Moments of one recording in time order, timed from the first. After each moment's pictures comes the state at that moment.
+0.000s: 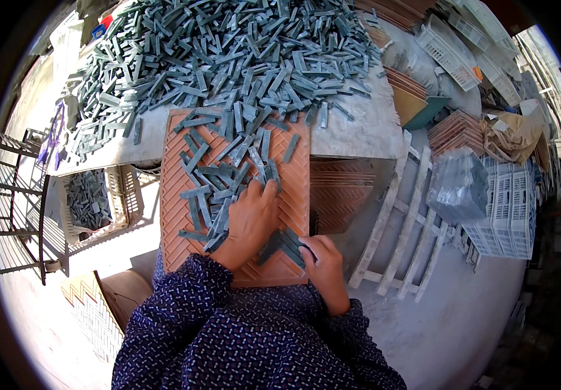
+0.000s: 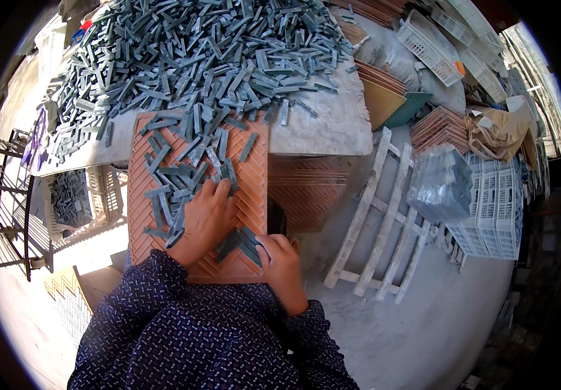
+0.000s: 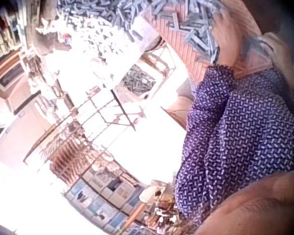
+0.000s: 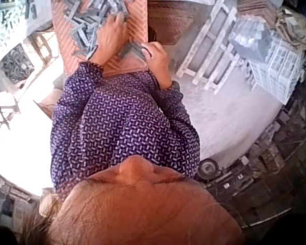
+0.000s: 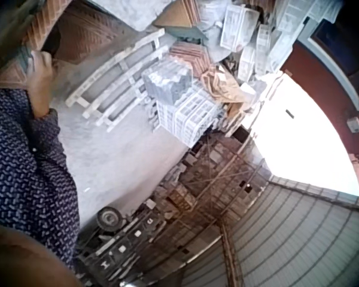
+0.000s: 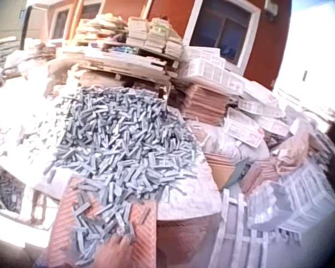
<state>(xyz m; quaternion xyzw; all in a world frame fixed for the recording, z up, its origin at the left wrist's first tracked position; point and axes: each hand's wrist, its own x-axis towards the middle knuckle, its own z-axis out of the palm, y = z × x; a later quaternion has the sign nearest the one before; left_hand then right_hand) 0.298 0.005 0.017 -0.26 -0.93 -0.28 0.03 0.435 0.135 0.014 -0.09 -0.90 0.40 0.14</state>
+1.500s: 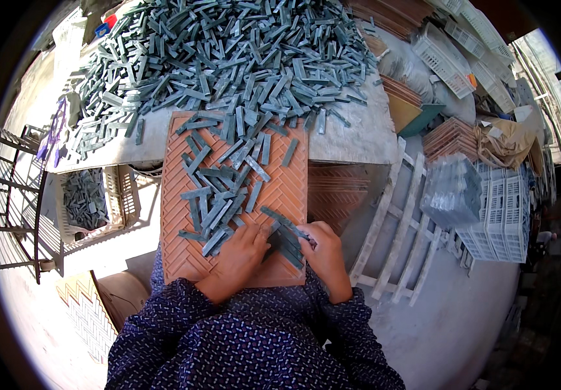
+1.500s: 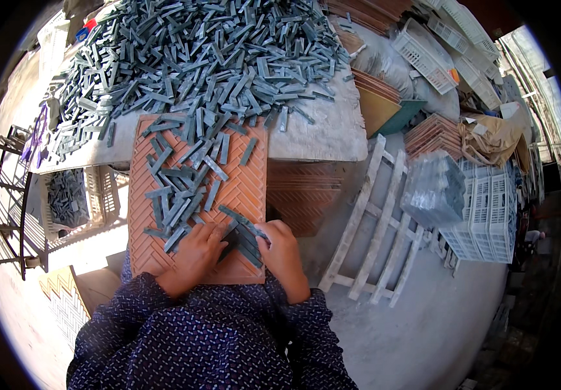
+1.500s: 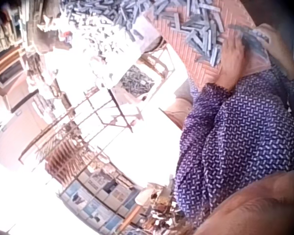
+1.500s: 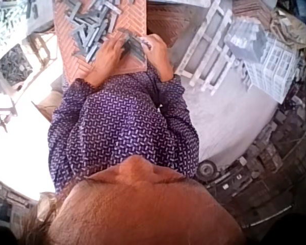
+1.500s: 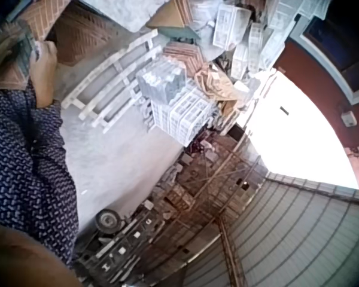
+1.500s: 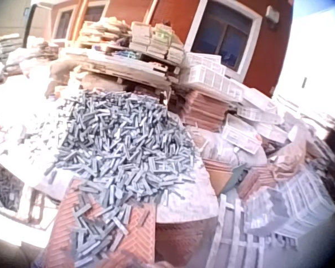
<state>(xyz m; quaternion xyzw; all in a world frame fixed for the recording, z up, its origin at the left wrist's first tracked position) 0.346 -0.043 0.011 -0.38 -0.87 -0.29 0.02 0.407 0.151 0.025 -0.07 -0.90 0.41 0.09</state>
